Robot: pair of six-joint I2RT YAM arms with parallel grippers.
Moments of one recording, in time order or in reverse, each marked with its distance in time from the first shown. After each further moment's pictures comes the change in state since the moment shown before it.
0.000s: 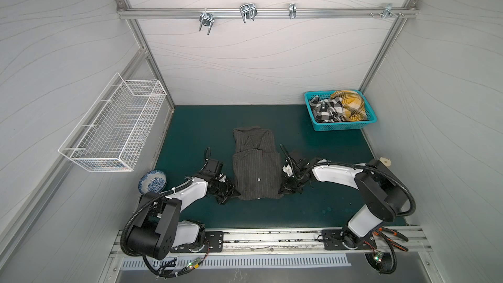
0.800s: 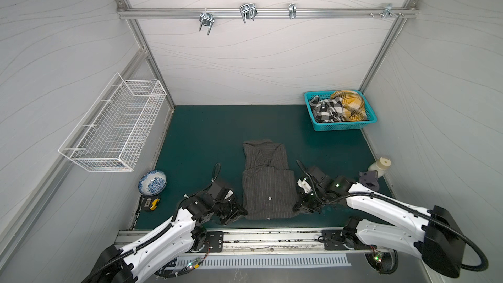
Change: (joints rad) left arm -0.407 -0.539 -0.164 -0.116 -0.084 -0.298; right arm 0.133 -0.578 -0.204 -0.291 0.043 0.180
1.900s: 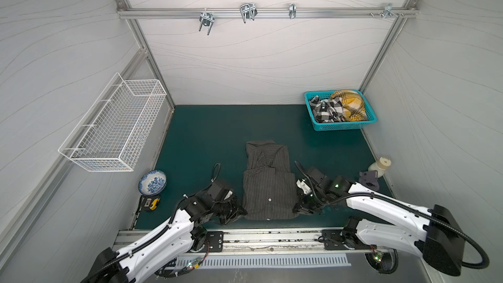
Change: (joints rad) left arm -0.013 -0.111 0.023 -0.071 -0.030 -0.040; right arm 0.025 0.010 0.018 -0.001 0.010 -0.016
